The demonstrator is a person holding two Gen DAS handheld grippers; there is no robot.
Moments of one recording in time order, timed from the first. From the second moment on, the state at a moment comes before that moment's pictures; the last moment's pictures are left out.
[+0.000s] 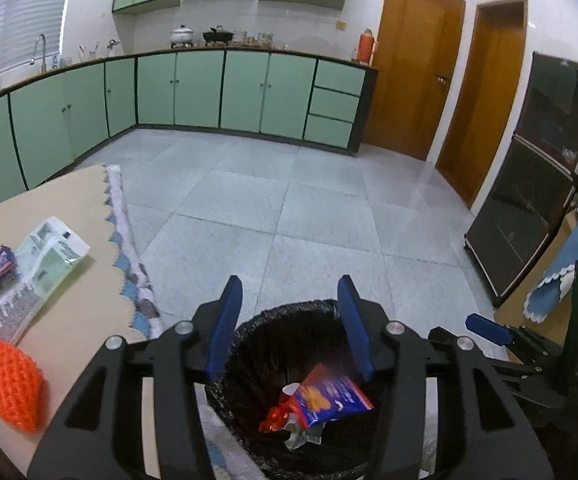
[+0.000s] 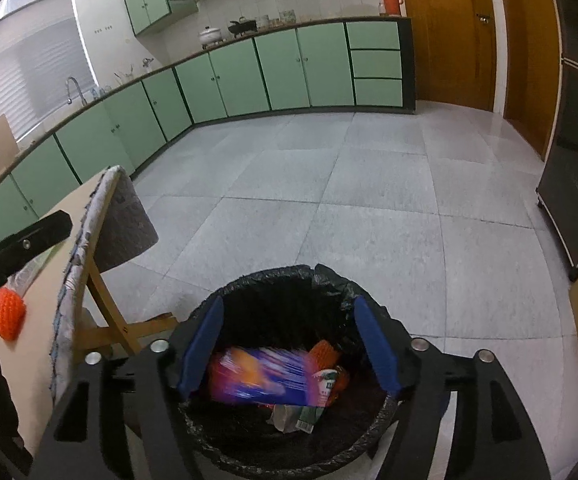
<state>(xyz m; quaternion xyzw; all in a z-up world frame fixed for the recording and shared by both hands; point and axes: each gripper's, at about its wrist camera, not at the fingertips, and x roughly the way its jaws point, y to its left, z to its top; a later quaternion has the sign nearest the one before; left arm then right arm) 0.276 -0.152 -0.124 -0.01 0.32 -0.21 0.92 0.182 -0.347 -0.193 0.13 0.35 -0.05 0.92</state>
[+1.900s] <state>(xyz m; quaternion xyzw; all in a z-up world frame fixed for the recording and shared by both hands) 0.227 0.202 -0.160 -0.07 0.39 0.07 0.92 0.233 -0.001 -0.189 -0.01 0.38 0.24 0.90</state>
